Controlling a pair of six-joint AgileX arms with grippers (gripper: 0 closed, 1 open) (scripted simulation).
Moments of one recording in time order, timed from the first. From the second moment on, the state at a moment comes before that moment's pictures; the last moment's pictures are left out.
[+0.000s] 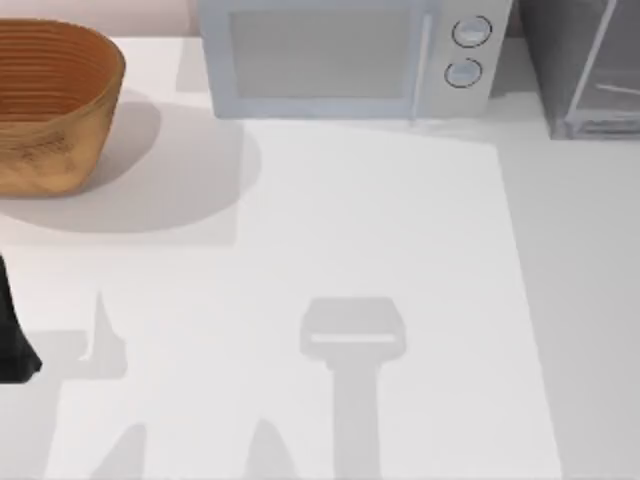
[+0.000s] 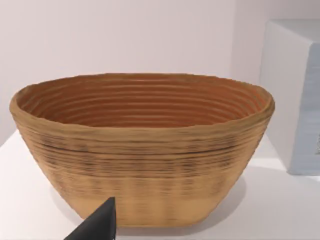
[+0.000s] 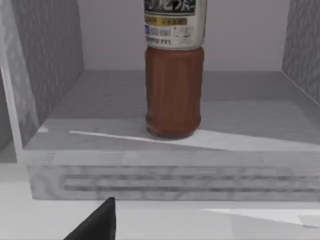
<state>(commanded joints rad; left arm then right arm) 0.00 0.00 0.00 0.00 0.00 0.00 -0.53 1.79 0.18 1.62 -0.51 0.02</state>
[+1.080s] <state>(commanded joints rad) 0.00 0.00 0.00 0.00 0.00 0.00 -0.26 2.06 0.89 1.18 -0.22 0.02</state>
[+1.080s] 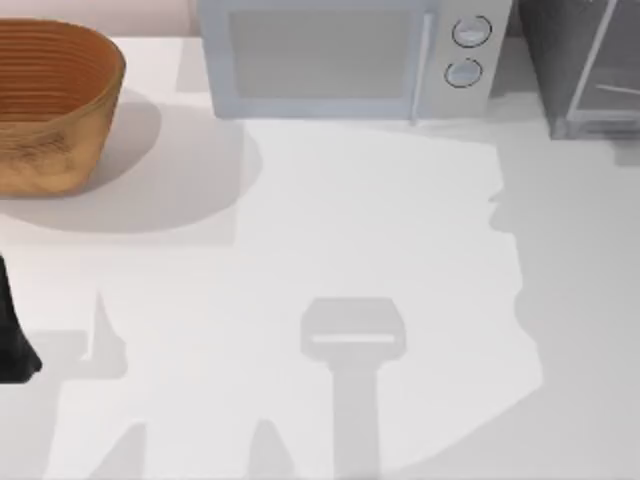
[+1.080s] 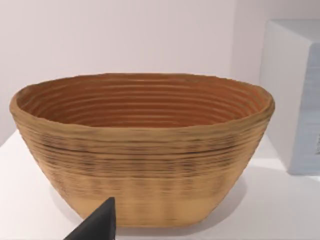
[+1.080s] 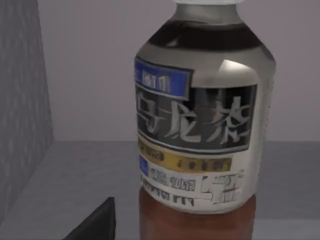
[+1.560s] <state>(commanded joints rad) 0.00 0.00 0.00 0.00 0.00 0.00 -0.22 2.08 0.97 1.12 -0.18 0.02</state>
